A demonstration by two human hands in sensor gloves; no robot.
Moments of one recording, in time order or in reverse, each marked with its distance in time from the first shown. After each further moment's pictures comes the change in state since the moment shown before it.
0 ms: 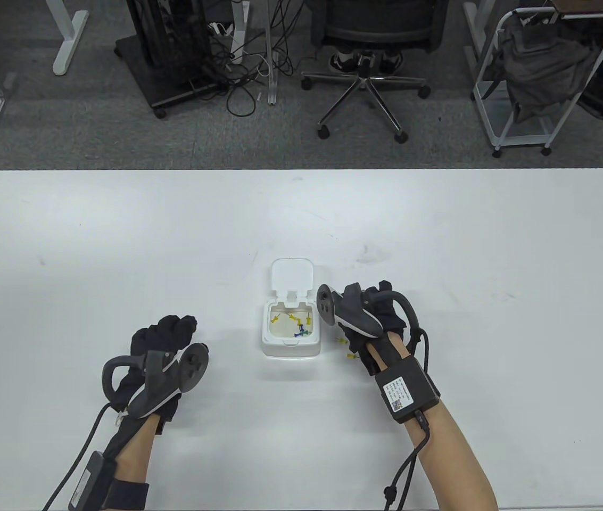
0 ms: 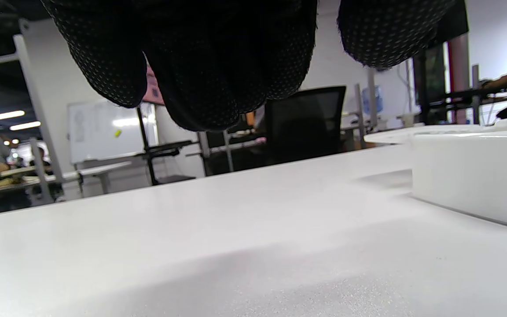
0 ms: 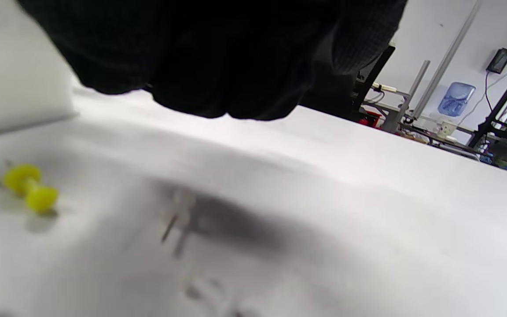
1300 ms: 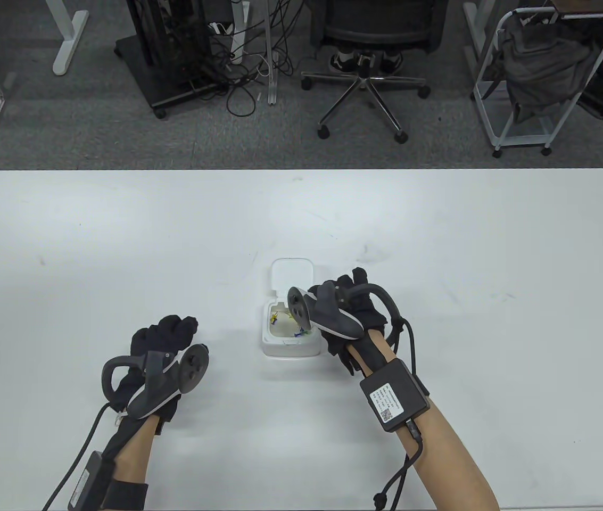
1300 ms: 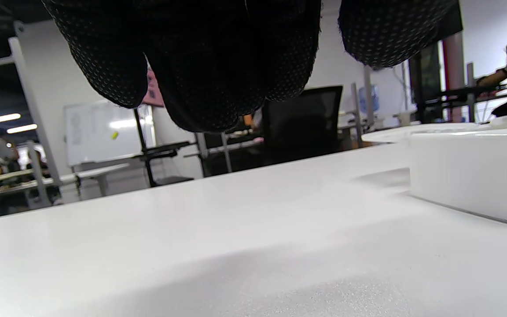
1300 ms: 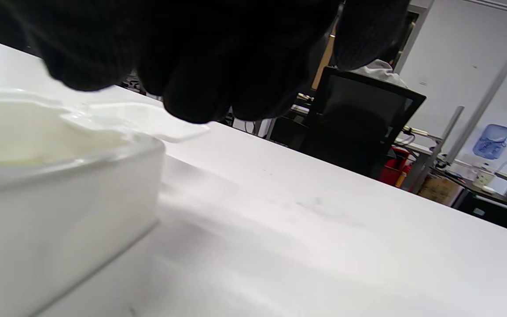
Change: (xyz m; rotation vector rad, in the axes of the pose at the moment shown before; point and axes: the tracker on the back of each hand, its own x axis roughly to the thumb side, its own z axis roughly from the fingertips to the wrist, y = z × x) left_hand 0.000 0.000 0.001 0.000 -0.011 -0.011; right_hand 0.026 -0.048 0.017 -0.081 -0.087 0.029
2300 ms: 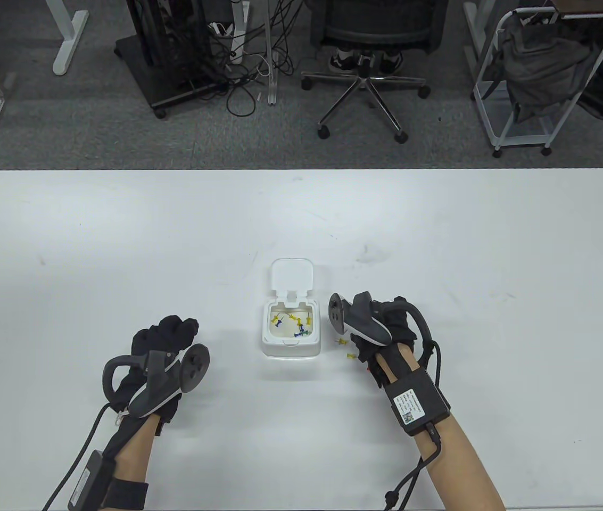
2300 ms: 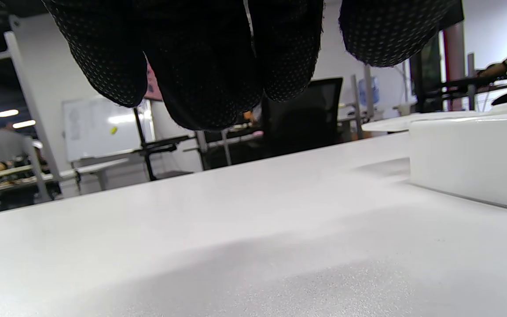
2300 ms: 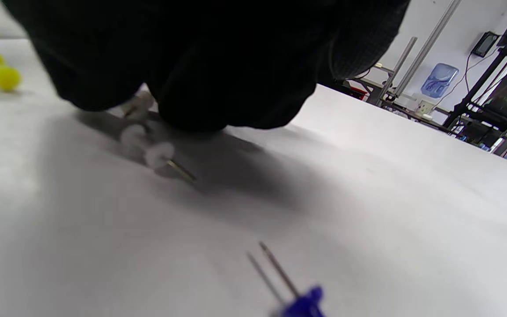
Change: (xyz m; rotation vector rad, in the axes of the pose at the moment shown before) left_hand 0.001 -0.001 0.000 -0.023 -0.003 -0.008; right_hand -0.035 0.076 0.000 0.191 0.146 0.047
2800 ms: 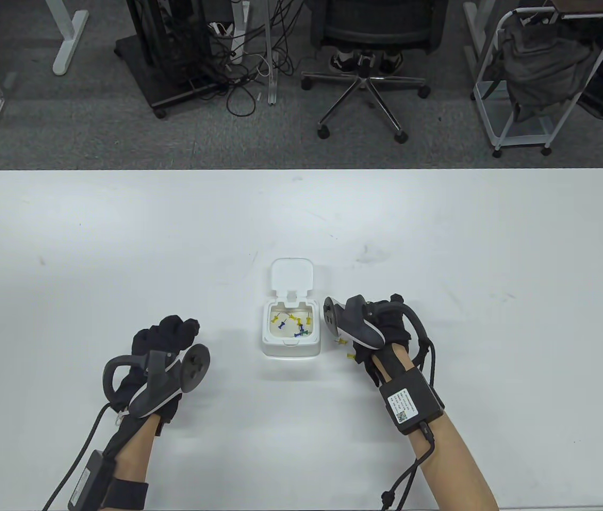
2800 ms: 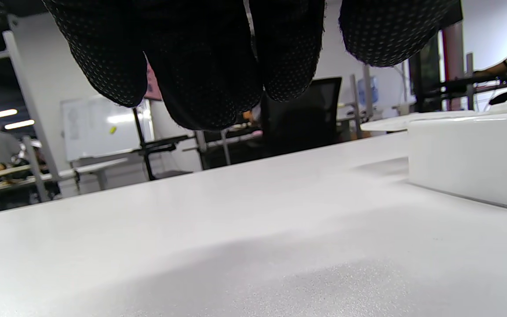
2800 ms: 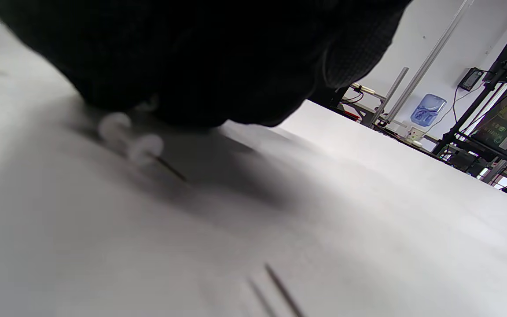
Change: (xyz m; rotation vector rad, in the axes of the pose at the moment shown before) left_hand 0.000 -0.001 0.000 -0.001 -0.002 0.000; right_hand 0.004 0.002 -0.001 -0.066 0.007 0.037
